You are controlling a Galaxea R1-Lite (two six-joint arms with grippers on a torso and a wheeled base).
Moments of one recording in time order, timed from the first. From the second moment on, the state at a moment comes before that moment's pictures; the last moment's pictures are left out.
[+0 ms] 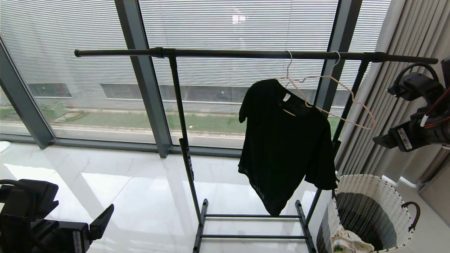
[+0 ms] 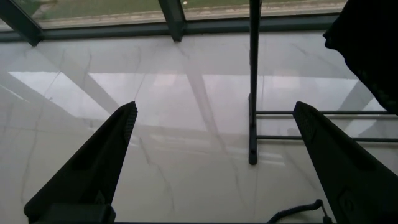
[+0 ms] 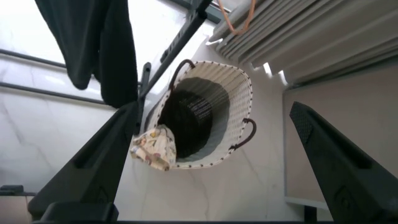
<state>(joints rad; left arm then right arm) -0.27 1.12 -0.09 -0.67 0.38 0.10 0.28 1.47 -1.20 0.29 -0.36 -0.23</state>
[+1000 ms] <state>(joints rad) -0.27 1.15 -0.09 -0.67 0.38 0.10 0.31 1.43 -1.04 0.13 -0.36 -0.28</state>
